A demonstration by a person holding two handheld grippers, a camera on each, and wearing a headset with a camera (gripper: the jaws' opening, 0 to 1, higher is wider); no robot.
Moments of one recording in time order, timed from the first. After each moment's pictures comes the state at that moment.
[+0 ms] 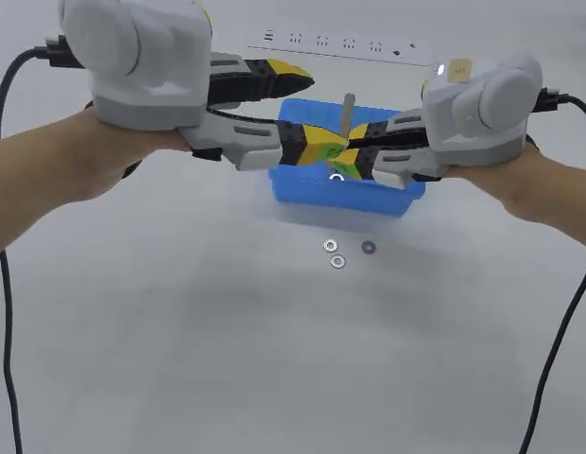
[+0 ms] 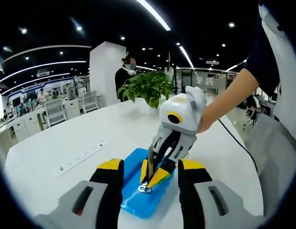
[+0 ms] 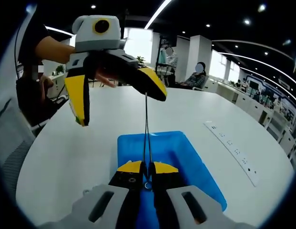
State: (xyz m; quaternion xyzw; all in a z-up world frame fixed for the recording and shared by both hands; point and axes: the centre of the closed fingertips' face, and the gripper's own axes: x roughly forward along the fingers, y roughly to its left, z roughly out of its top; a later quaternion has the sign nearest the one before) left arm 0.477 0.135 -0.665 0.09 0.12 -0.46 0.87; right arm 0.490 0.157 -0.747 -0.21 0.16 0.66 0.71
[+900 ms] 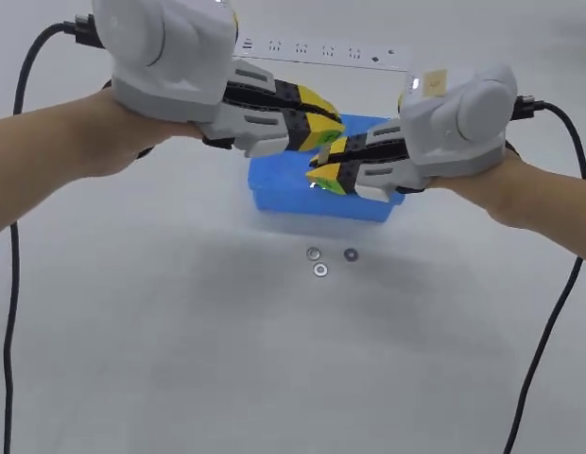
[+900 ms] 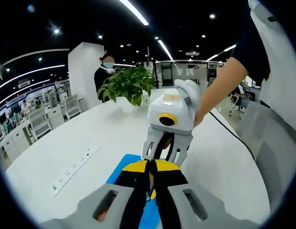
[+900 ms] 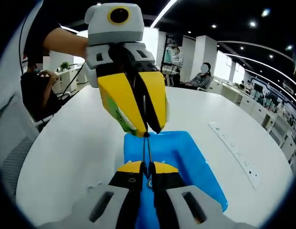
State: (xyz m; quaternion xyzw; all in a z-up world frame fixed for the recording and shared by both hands) left arm 0.478 0.108 -0.665 0.15 0.12 -0.54 0.82; right arm 0.484 0.154 -0.747 -0.23 0.15 0.67 0.69
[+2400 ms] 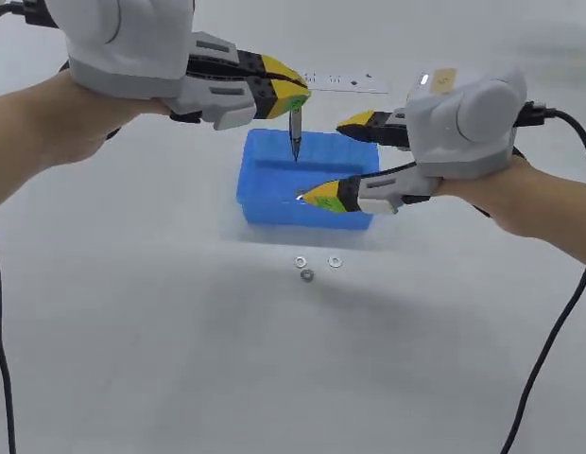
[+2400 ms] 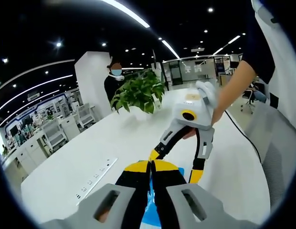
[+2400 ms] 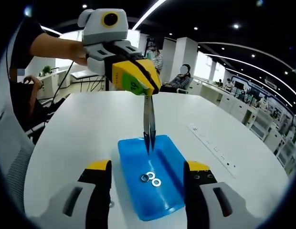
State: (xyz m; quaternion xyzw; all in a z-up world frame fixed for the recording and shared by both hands) left arm 0.487 0.133 -0.619 0.18 0.09 -0.48 0.85; right arm 0.483 0.122 -0.706 -0.22 0.15 0.60 0.76
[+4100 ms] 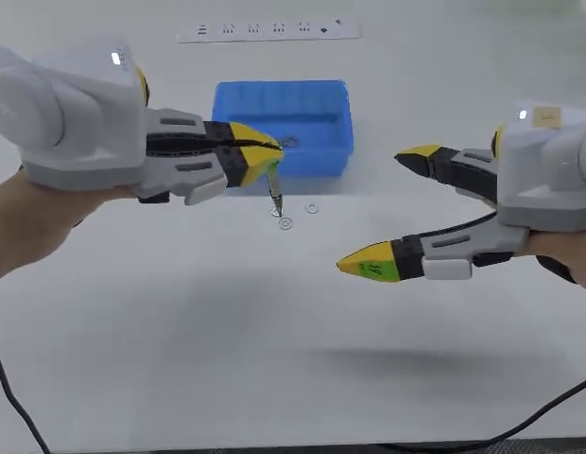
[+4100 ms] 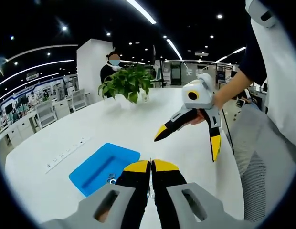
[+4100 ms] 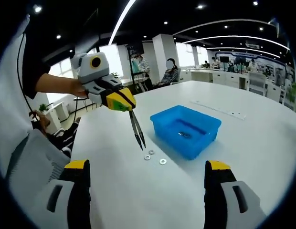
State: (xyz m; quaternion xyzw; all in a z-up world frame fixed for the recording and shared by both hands) left arm 0.392 0.095 -0.668 0.12 0.14 -0.49 0.85; right arm 0.385 0.038 -0.731 -0.06 0.23 0.58 0.78
